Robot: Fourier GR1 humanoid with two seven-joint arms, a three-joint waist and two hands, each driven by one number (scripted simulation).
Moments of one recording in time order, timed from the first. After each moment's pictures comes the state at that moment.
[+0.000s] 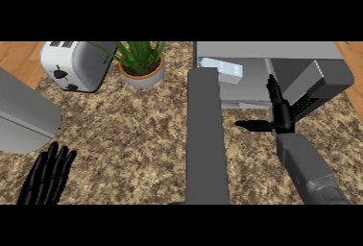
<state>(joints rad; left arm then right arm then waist) 0.47 0.01 -0.17 -2.25 -0.05 -0.11 -0.07 -0.71 -0.18 -0.29 -0.24 0.12 -0.15 -0.85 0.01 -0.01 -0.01</state>
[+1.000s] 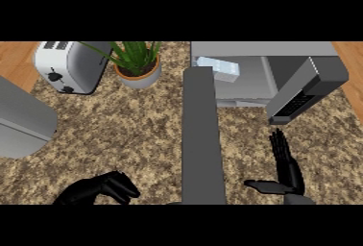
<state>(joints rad) 0.33 0.07 -0.29 -2.12 -0.07 -0.24 -0.03 -0.24 -0.10 -0.23 -0.50 0.03 0.15 -0.99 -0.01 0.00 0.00</state>
